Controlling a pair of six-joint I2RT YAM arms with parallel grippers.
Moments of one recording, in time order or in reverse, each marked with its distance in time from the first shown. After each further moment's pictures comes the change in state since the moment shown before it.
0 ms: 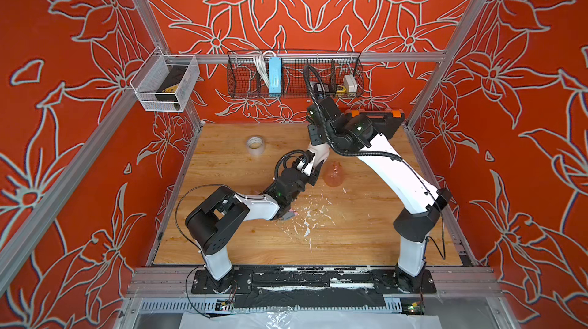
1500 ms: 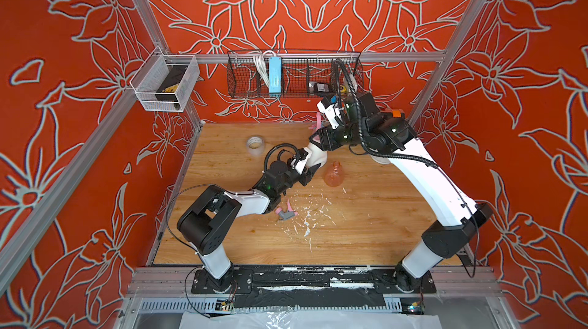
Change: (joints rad) left arm 0.136 -0.037 -0.018 -0.109 0.394 -0.014; right arm -0.153 -0.238 -0.301 0.198 -0.710 -0.148
